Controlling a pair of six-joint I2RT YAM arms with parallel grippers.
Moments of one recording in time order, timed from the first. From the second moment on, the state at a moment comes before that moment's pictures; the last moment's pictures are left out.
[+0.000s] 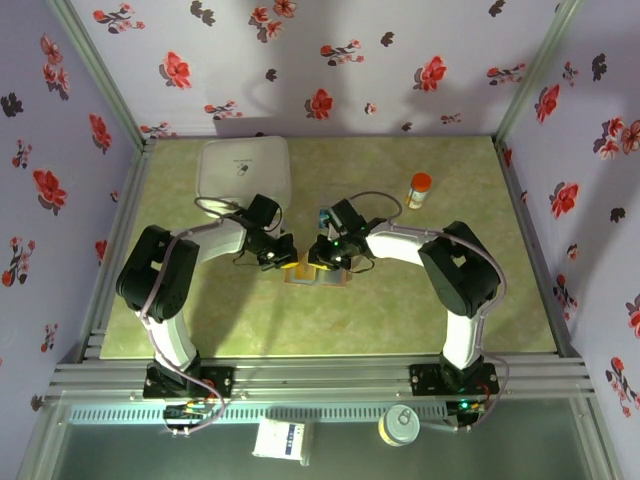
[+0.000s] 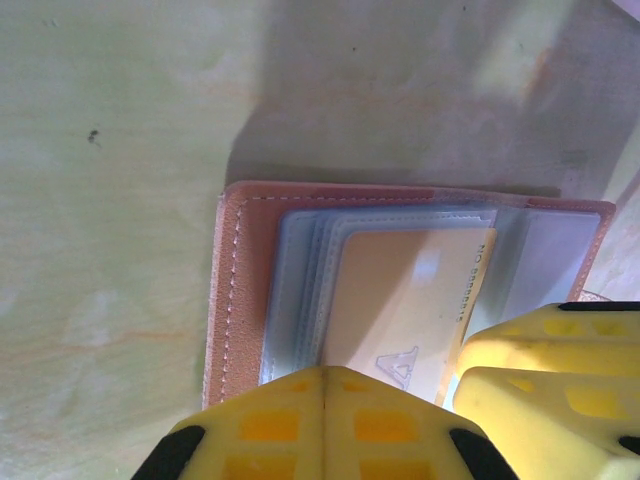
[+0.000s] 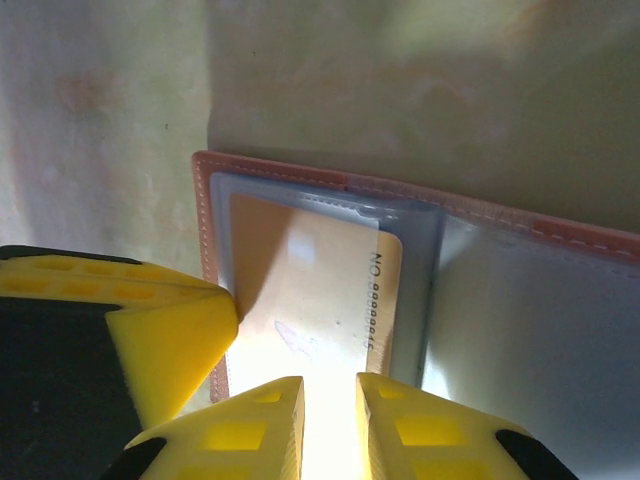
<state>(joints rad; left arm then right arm) -0.51 1.80 1.02 -0.42 0.46 -0.68 0.70 1.88 1.10 -0.26 -0.45 0.85</state>
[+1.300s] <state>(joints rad) -0.51 1.77 0.98 -0.43 0.44 -0.68 0.70 1.87 1.10 -0.29 -0.40 0.84</state>
